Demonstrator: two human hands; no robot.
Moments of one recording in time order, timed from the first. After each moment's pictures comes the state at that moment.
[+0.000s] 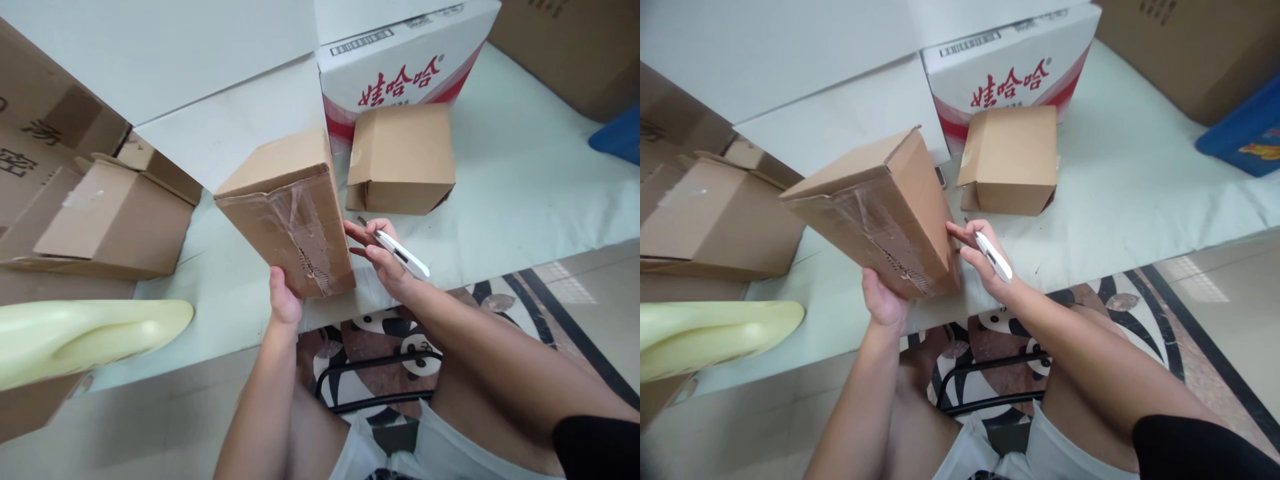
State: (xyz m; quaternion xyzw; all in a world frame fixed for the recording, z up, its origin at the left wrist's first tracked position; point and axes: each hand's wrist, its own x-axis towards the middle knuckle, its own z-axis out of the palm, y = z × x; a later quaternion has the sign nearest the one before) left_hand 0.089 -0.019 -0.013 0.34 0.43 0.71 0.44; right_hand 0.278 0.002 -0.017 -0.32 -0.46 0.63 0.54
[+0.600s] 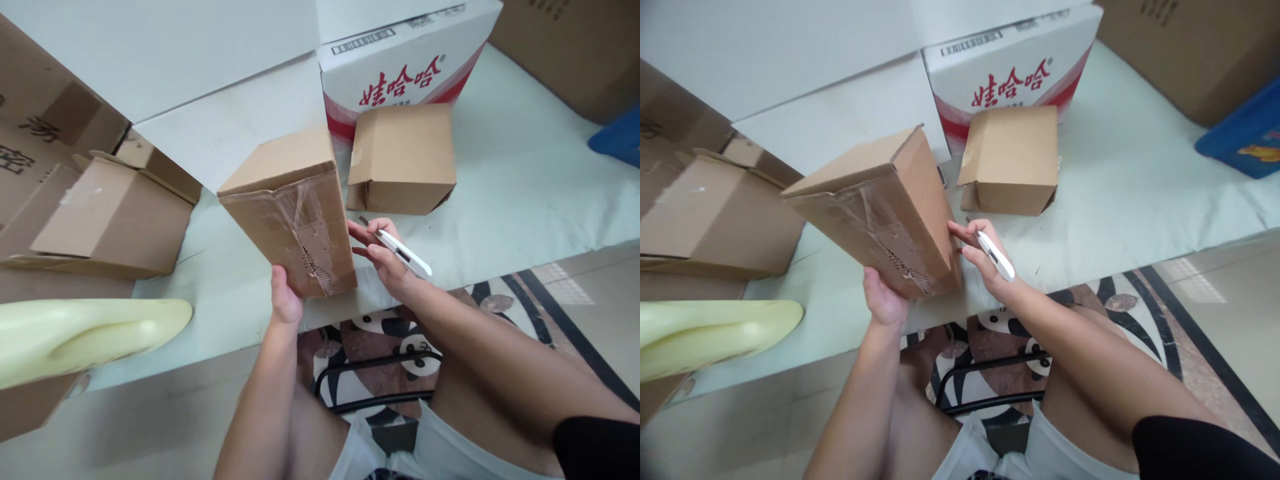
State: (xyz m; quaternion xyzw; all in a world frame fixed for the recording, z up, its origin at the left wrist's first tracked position) left_hand 0.090 -0.019 -0.011 0.35 0.43 0.70 0.44; right_hand 0.276 0.001 -0.010 -0.33 -0.44 0.63 0.55
